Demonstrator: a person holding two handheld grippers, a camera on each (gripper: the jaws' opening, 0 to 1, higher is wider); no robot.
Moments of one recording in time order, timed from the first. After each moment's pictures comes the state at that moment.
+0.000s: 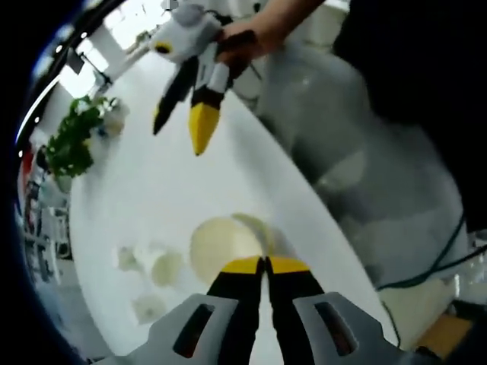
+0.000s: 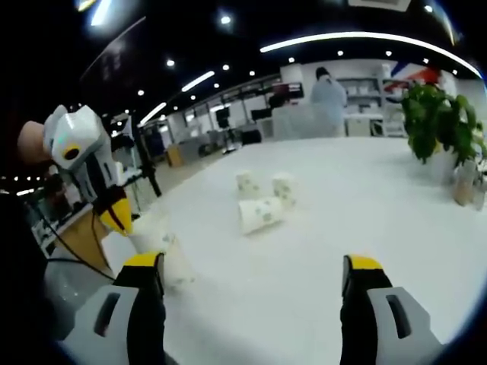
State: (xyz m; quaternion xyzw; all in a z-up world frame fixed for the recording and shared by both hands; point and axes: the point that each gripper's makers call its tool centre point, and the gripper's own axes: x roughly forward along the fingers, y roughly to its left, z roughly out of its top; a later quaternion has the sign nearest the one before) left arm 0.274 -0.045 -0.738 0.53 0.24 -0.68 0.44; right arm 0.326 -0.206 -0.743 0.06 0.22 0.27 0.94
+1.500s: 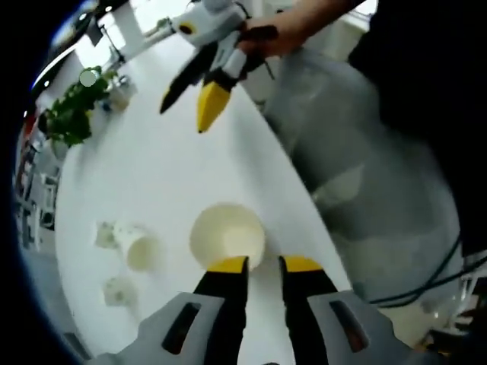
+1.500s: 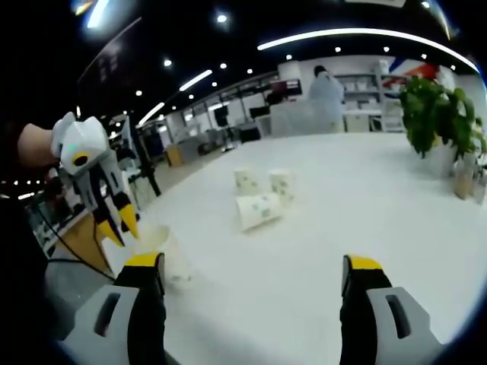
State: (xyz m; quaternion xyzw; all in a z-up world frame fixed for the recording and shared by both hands) left arm 0.272 -0.033 -0.749 0.46 0.29 -0.68 0.49; right arm 0.326 -0.208 -0.749 0.06 0.23 0.26 0.93
